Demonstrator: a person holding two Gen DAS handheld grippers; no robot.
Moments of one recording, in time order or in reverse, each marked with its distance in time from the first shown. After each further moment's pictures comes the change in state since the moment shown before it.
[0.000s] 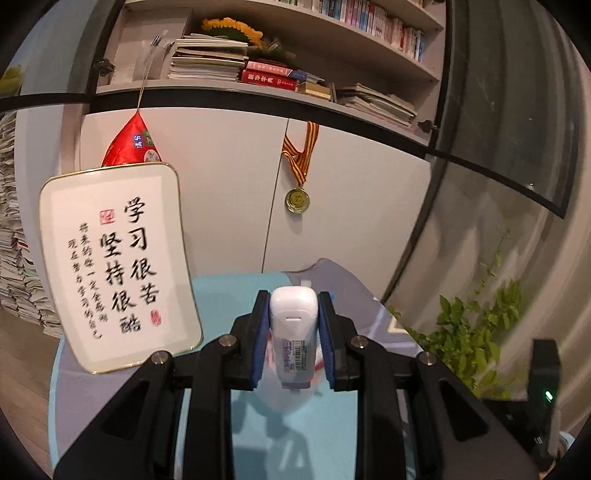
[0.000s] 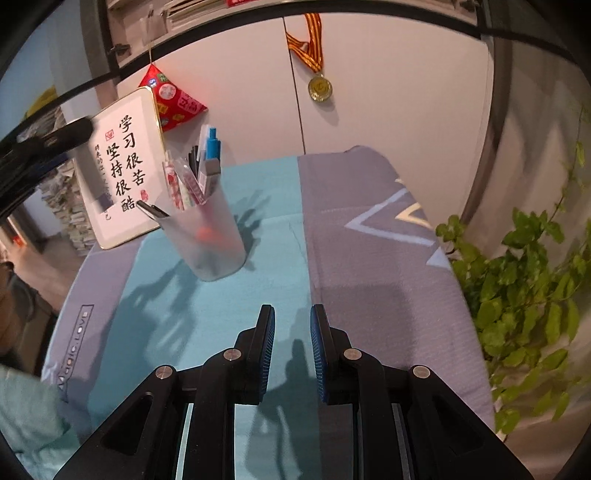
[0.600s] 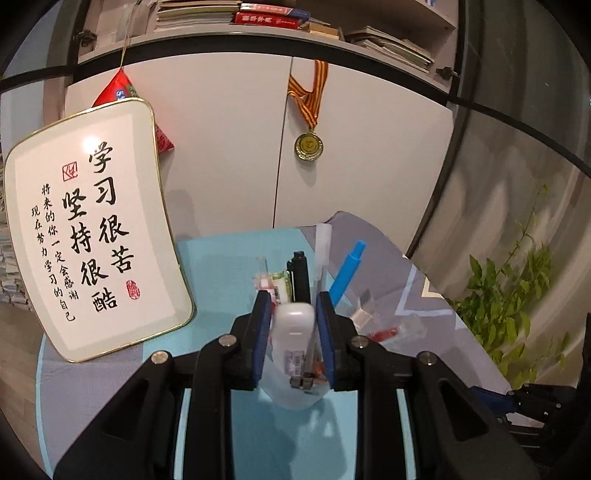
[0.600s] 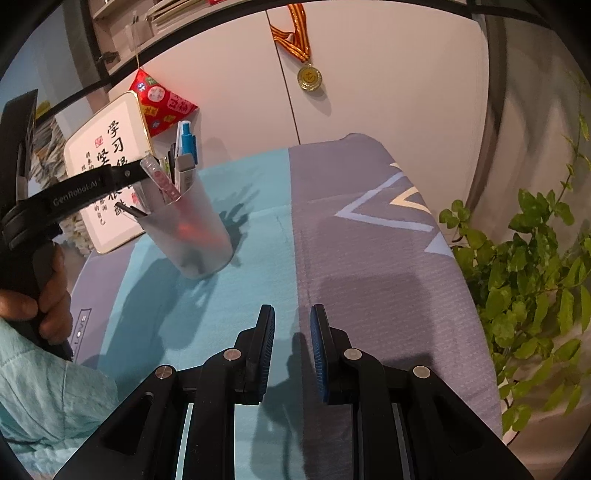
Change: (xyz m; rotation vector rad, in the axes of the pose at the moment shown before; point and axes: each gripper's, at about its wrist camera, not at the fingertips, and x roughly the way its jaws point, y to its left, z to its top) left arm 0.057 0.000 -0.029 0.049 0.162 0.056; right arm 0.011 -0.015 0.000 0.037 0.020 0.032
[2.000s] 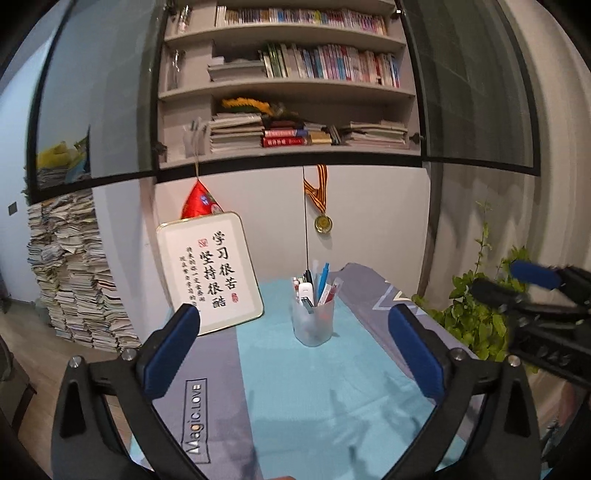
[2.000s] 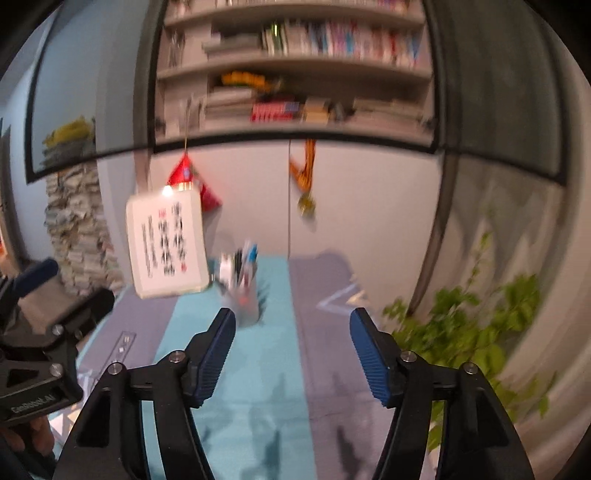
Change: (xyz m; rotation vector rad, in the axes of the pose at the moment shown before) left arm -0.253 -0.062 -0.085 0.095 -0.316 0.195; right arm -0.218 0.088 -0.057 -0.148 -0.463 -0.204
